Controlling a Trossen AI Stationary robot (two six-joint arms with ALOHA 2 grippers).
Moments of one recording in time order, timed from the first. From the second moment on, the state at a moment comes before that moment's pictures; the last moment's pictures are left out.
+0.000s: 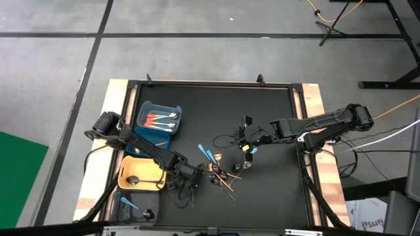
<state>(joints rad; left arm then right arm) -0.40 1.85 1.08 -0.36 0.05 0.77 0.16 1.36 1.01 -0.42 0.22 -0.01</state>
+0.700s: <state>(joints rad) -0.39 1.87 1.08 -0.35 0.04 0.77 0.16 1.36 1.01 -0.42 0.22 -0.01</state>
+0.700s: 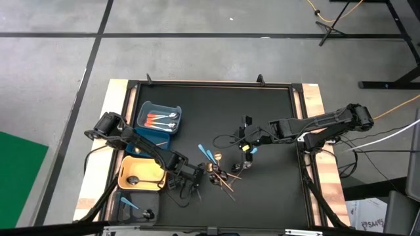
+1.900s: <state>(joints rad) -0.41 1.46 1.28 -0.71 -0.04 -0.06 0.16 1.36 1.01 -0.42 0.22 -0.01</state>
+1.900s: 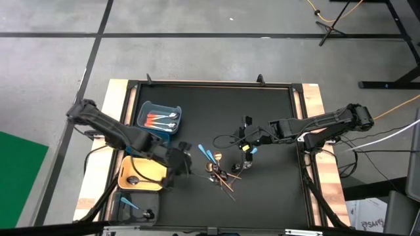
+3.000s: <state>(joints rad) -0.84 1.34 1.09 -1.32 -0.13 -1.14 0.16 1.36 1.01 -0.42 0.22 -0.01</state>
